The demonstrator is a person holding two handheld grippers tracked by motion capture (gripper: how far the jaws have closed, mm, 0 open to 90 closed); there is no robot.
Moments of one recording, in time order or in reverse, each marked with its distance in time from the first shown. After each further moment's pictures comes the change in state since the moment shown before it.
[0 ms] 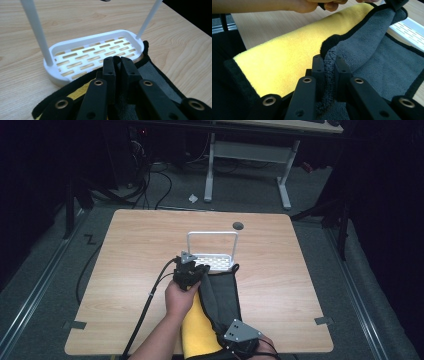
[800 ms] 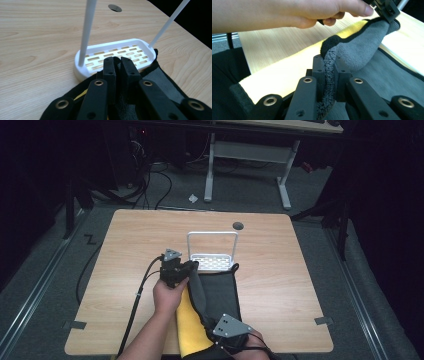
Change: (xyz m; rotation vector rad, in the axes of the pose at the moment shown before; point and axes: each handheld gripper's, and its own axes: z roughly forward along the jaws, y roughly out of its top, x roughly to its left) left arm 0.033 0.000 -0.019 -0.052 0.001 -0.063; right arm 0.006 0.029 0.012 -0.068 0.016 -0.026
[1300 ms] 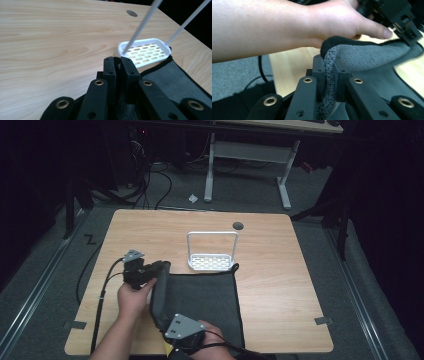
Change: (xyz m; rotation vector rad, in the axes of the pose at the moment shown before) left arm 0.065 -0.007 -0.065 -0.023 -0.001 -0.023; right arm 0.055 0.070 0.055 -0.082 0.146 -0.062
